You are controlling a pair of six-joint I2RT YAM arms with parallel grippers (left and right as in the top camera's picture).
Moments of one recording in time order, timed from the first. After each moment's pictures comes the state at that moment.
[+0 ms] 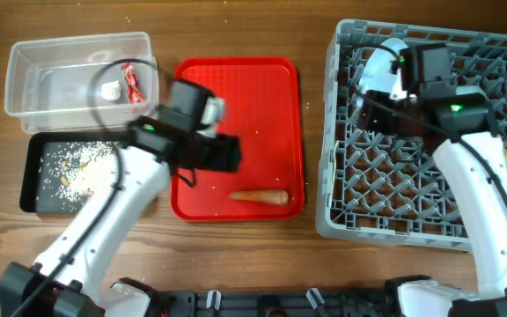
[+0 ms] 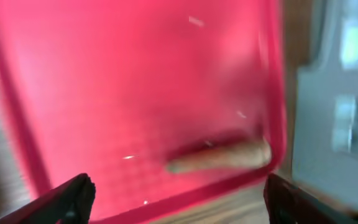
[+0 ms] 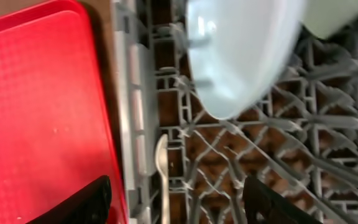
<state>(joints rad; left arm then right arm) -0.42 1.45 1.16 -0.91 0.19 -0.28 0.12 1.42 1.34 -1.02 0.00 0.34</state>
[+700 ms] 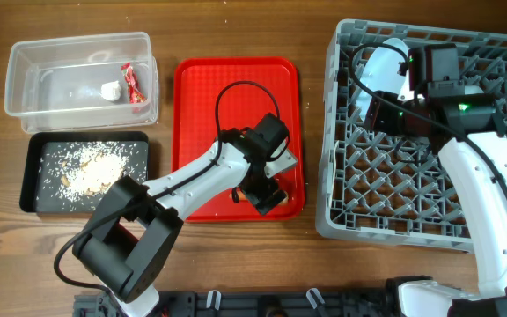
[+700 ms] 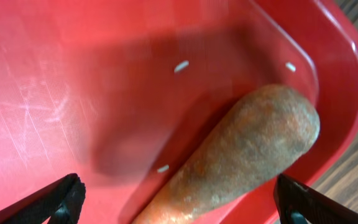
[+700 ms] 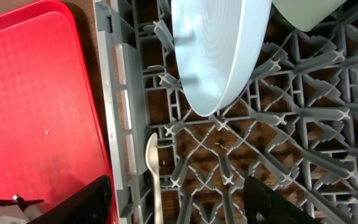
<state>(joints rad) -0.71 1.83 1.15 -0.78 0.12 0.20 0.09 1.42 1.34 -1.04 0.00 0.34</state>
